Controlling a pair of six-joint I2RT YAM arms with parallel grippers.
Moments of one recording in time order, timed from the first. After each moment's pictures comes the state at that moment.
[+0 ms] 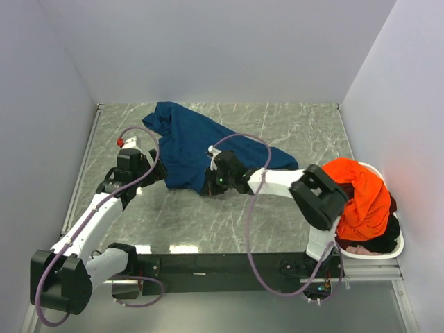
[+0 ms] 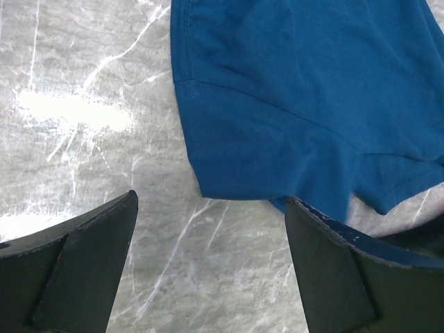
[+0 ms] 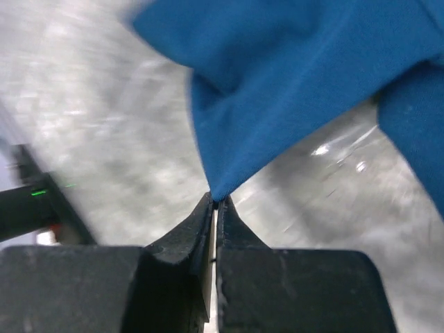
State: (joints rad) left arm -0.20 1.03 0.68 -0.30 -0.06 -0.54; right arm 0.80 1.86 1.02 0.10 -0.30 0.58
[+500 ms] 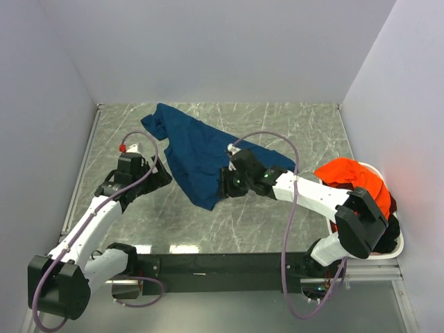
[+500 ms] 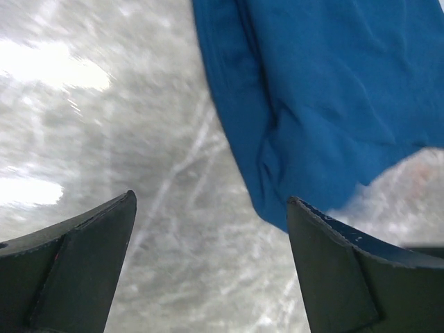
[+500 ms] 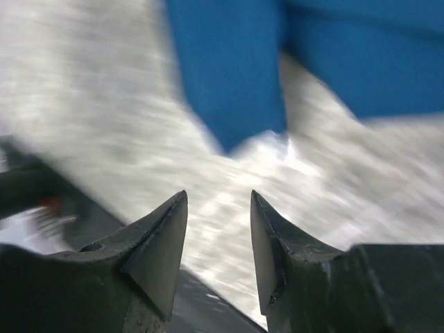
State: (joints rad) left arm -0.21 0.99 0.68 -0.43 0.02 -0.60; right arm 0.80 1.47 0.98 -0.29 -0.17 0.61
